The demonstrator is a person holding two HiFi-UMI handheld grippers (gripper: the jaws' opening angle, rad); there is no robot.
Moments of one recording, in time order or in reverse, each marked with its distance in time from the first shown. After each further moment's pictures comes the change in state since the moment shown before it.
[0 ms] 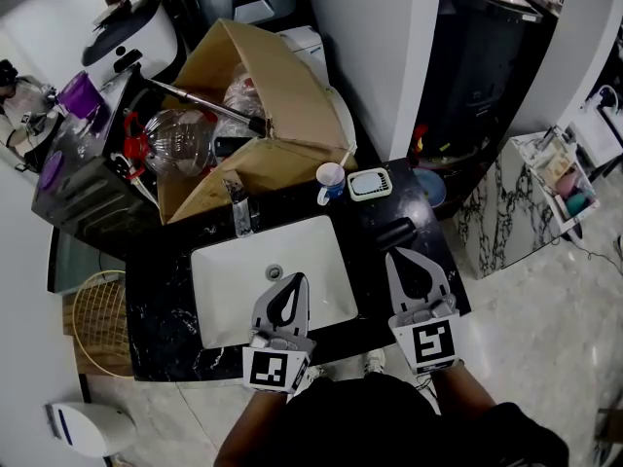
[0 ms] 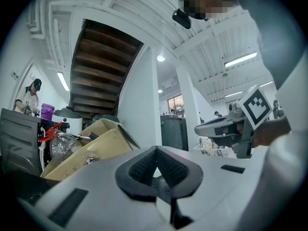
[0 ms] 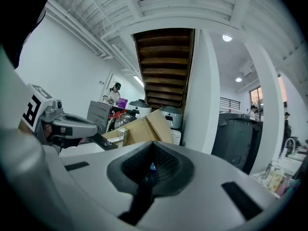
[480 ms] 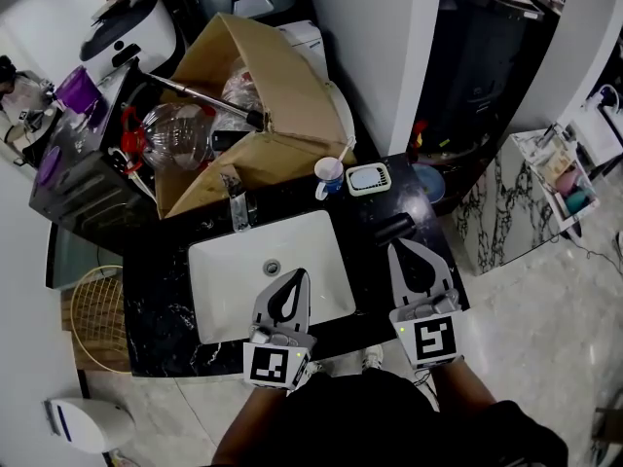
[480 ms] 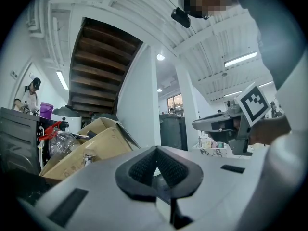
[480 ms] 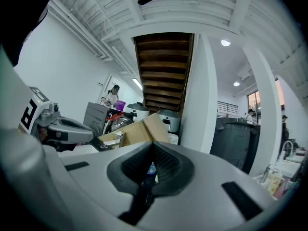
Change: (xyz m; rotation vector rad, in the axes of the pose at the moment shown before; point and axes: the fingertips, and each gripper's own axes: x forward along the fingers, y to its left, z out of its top) left arm 0.004 -0.005 -0.003 0.010 -0.001 -0.009; right arm 0.000 -0.009 0.012 0.006 -0.029 -0.031
